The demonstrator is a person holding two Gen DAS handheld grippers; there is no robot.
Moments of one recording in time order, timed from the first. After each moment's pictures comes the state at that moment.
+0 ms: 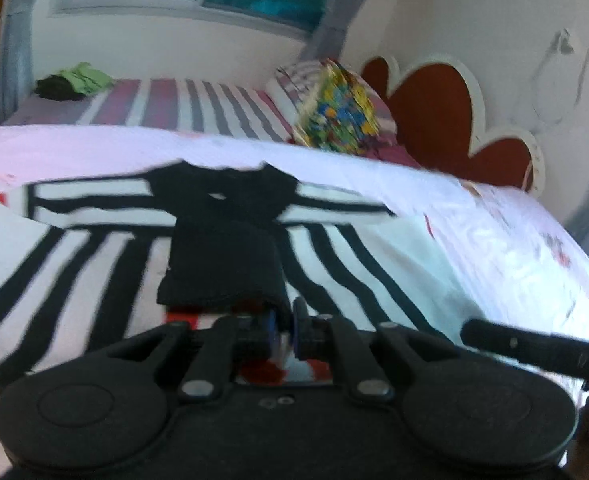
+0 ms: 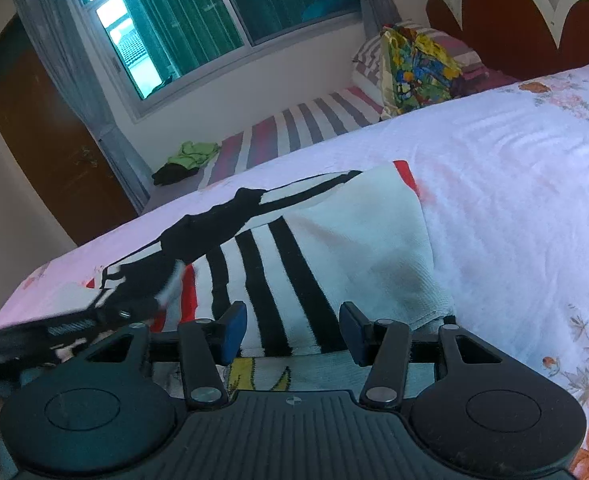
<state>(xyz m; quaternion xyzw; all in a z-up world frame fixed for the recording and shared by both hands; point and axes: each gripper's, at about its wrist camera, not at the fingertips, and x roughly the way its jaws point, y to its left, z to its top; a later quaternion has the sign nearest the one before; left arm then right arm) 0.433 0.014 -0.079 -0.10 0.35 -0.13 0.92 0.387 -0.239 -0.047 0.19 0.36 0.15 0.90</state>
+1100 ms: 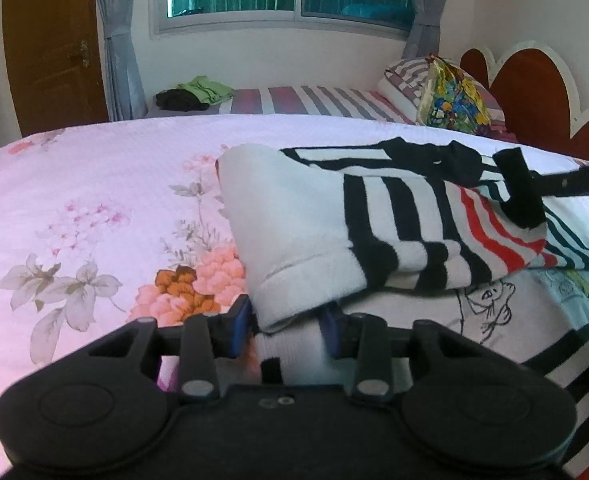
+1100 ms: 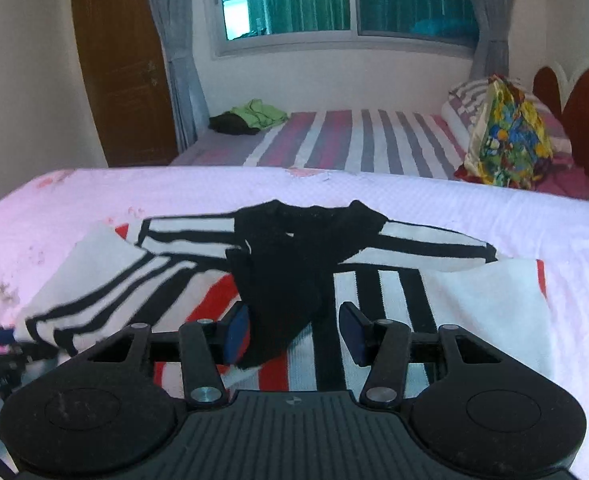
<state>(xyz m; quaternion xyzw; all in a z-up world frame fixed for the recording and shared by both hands) 0.344 0.152 -0.088 -0.02 0.36 0.03 0.93 0.431 -0.117 -0.029 0.03 0.35 0.24 0.91</state>
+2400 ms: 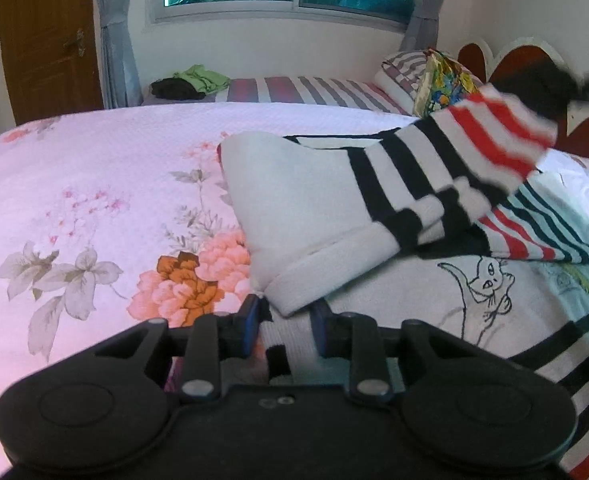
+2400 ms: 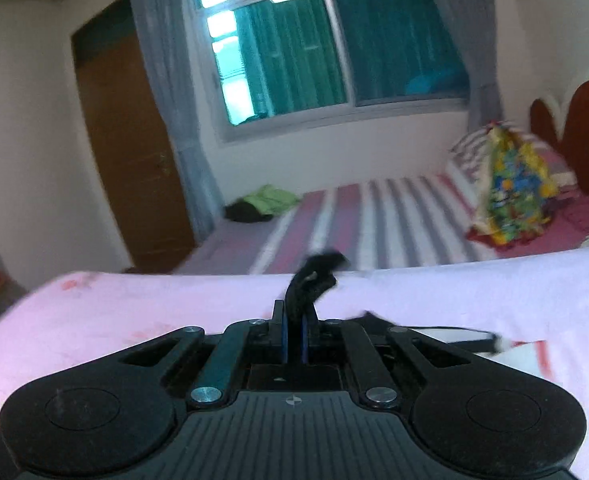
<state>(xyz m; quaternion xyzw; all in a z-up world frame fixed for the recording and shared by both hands) 0.345 0.163 -0.096 -0.03 0.37 0.02 0.93 0.445 -0.140 0.017 0.08 0.27 0.23 0.93</state>
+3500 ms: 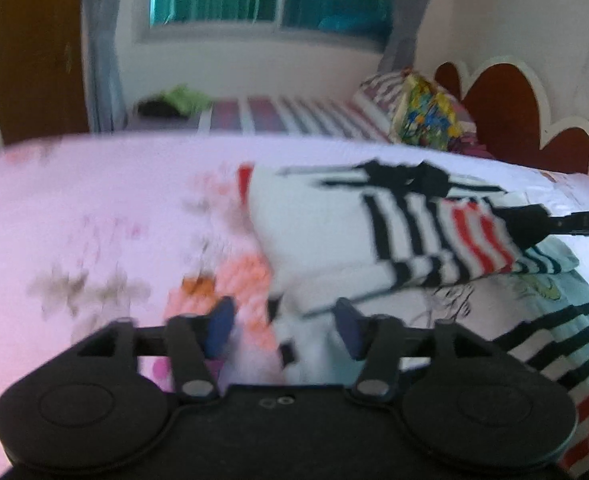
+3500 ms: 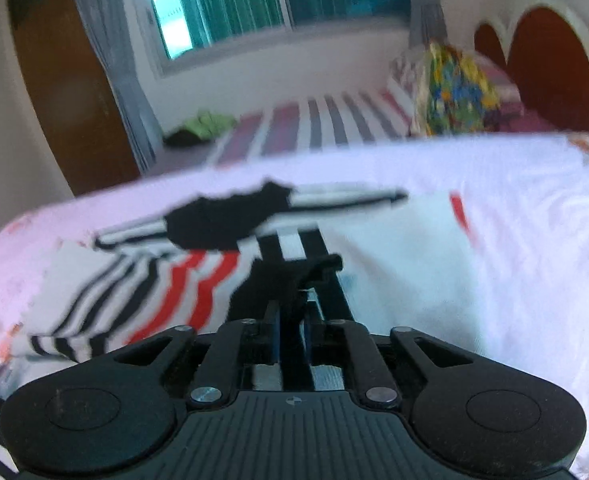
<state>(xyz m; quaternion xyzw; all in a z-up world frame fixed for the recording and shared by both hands) 0.316 0.171 -0.057 -0.03 0.33 -0.01 0.94 0.411 -0.183 -0.034 0.05 0.35 0.18 0.92</state>
